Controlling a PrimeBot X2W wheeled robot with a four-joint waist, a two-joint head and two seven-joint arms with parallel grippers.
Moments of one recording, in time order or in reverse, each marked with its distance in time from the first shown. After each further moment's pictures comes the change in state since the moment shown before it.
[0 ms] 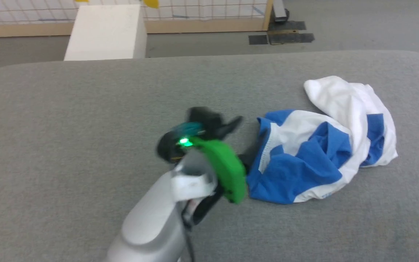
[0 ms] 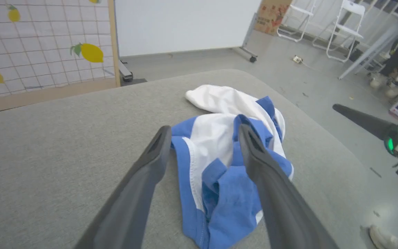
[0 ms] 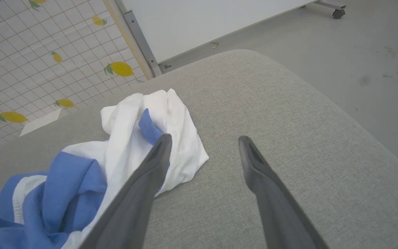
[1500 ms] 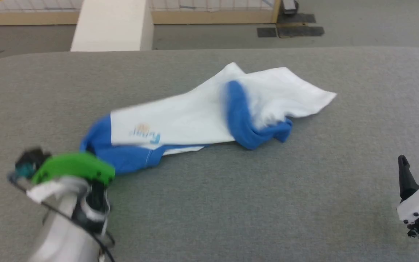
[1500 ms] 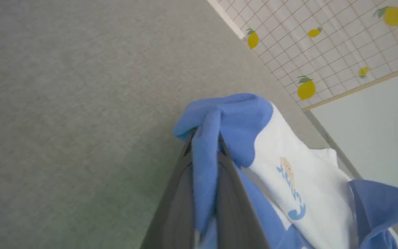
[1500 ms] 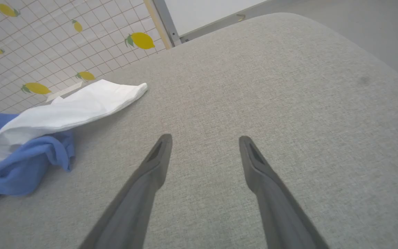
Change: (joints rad) left arm 0.083 0.211 0.317 0.235 -0.615 0.465 -0.294; right arm 0.017 0.009 0.094 0.068 0.035 0.000 -0.035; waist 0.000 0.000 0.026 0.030
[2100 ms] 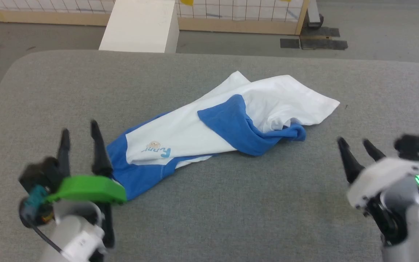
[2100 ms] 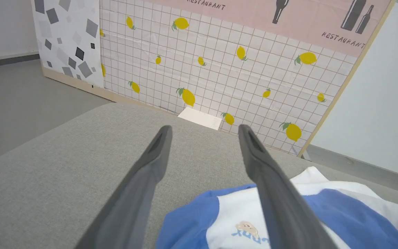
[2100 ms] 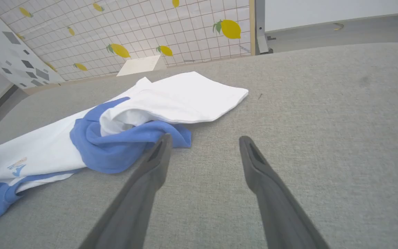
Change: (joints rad) left arm 0.216 0.004 0.052 -0.383 0.586 -0.077 -0.150; right arm -0.043 0.000 0.266 -0.054 -0.011 0.000 0.070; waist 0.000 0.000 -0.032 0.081
